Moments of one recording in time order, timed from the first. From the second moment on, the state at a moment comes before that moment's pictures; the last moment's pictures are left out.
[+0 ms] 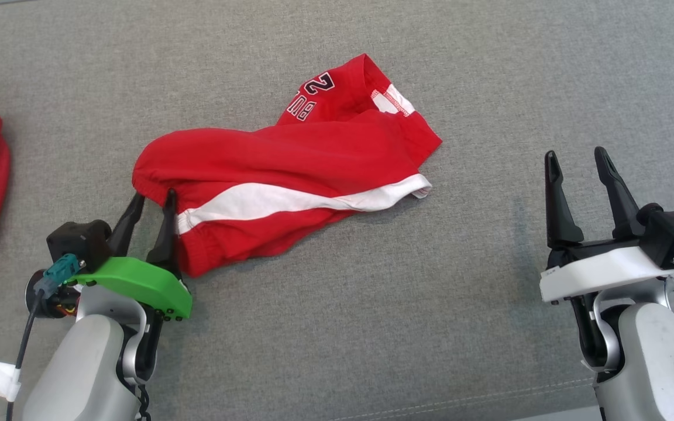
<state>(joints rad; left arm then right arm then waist) -0.40 0.29 -0.35 0.39 -0.59 0.00 -0.16 -0.23 -0.07 -0.02 0.05 0.18 0.13 -0.16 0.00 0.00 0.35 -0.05</state>
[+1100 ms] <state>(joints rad) -0.15 0.31 -0.24 0.04 -0.48 0.17 -0.25 -0.21 -0.09 0.02 0.08 0.18 0.13 -0.15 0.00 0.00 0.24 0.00</state>
